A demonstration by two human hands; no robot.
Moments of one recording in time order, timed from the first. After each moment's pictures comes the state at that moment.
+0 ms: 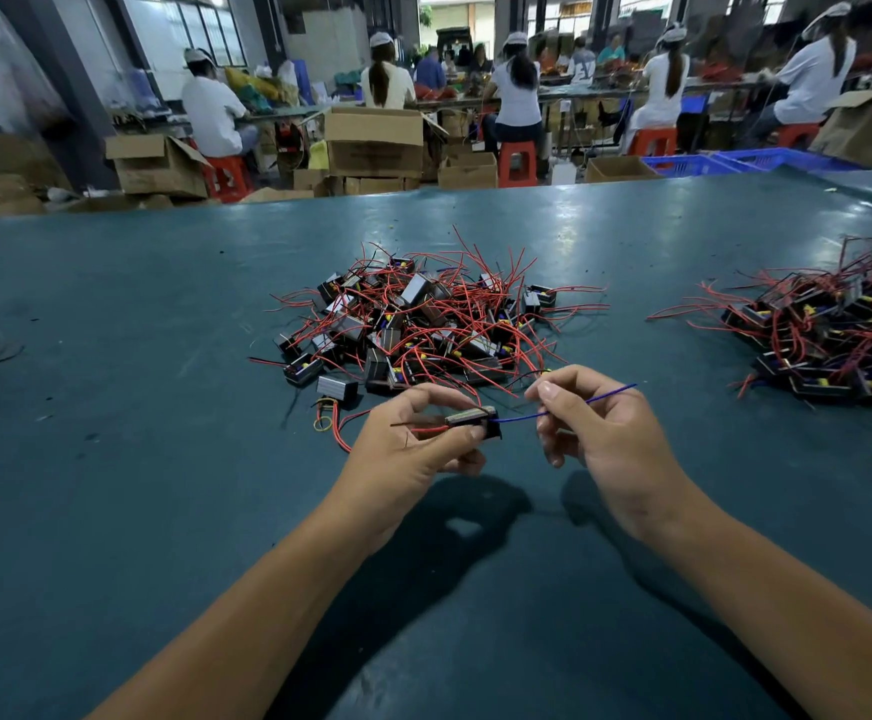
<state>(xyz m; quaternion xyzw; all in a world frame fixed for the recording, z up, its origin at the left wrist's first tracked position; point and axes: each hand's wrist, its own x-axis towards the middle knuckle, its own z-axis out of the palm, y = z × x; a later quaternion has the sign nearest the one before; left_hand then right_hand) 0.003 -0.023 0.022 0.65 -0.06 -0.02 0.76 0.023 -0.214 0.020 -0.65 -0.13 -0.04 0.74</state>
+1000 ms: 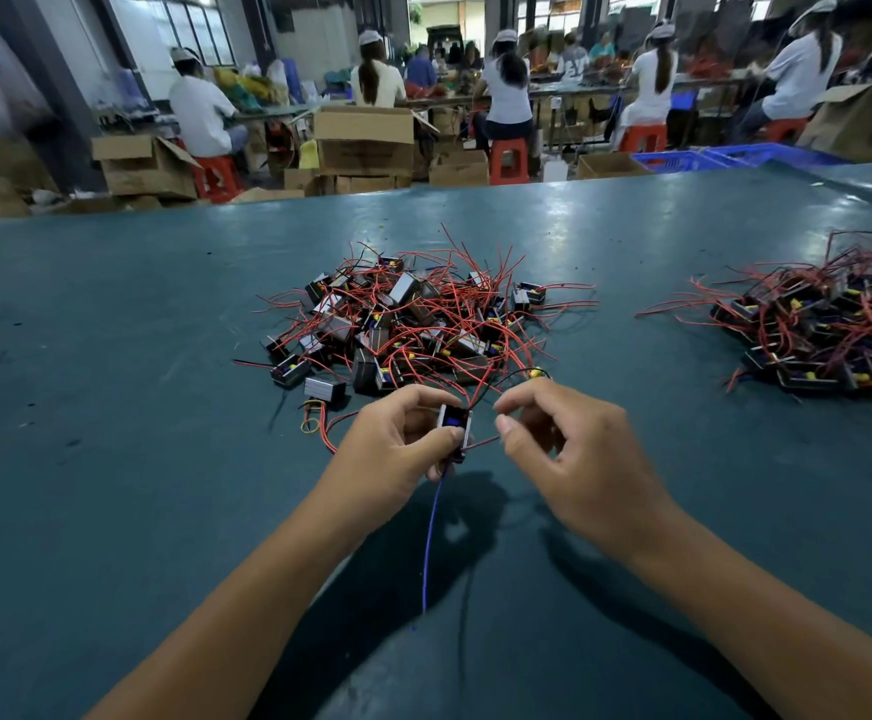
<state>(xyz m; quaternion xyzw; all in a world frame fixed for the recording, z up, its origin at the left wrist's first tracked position) 0.007 -0.017 0.024 0.75 -0.10 0.00 0.65 0.003 -0.209 0.026 -0.83 -0.24 -0.23 0.45</state>
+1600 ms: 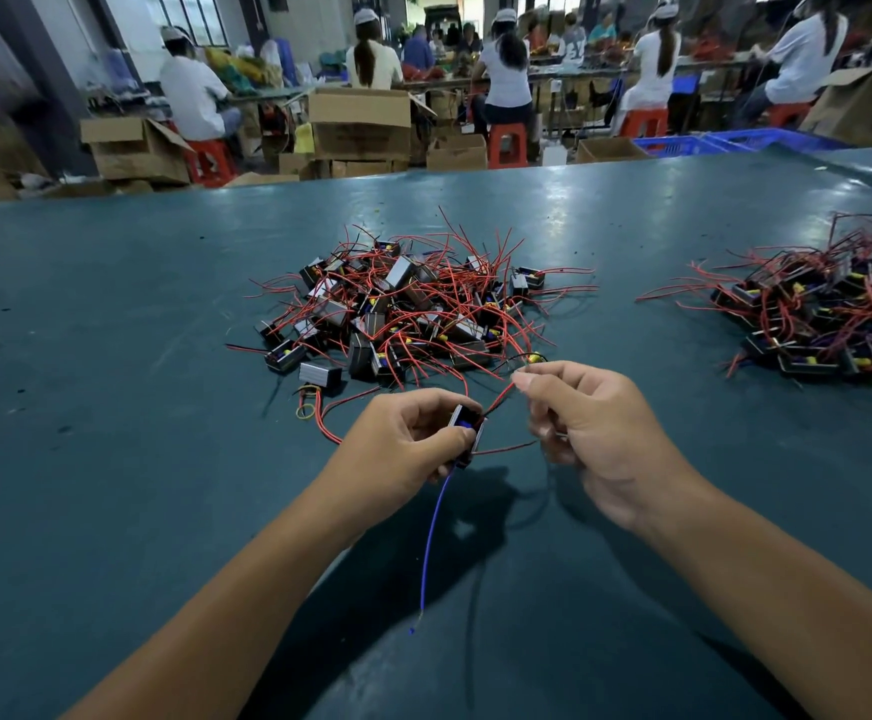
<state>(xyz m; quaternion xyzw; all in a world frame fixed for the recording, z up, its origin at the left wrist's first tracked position) 0.002 -0.019 0.022 0.79 -0.12 -0.04 0.61 0.017 -0.208 0.030 -0.64 -0.01 0.02 0.77</state>
